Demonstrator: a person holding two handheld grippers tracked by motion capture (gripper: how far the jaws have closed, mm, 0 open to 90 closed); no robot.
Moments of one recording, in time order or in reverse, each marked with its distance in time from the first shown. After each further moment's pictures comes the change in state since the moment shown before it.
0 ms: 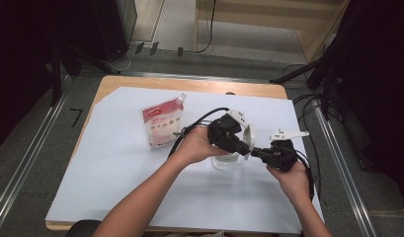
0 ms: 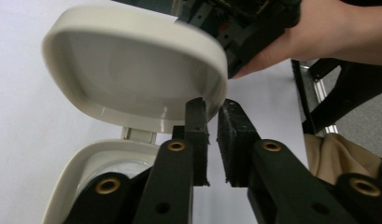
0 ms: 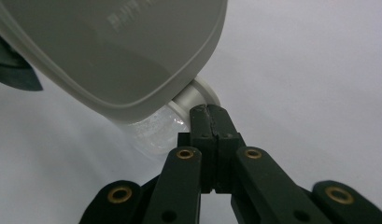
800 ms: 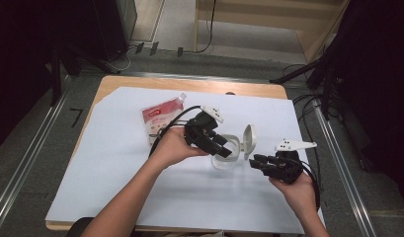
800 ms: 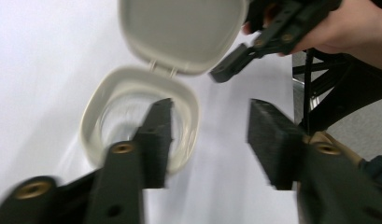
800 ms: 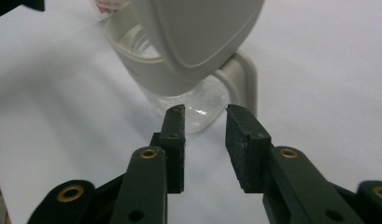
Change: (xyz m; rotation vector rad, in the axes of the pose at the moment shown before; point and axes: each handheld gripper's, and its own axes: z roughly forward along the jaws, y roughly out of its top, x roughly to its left) left arm 0.005 -0.044 -0.049 -0.031 0.027 -0.184; right arm 0.022 -0.017 -0.021 -0.018 0.042 0.000
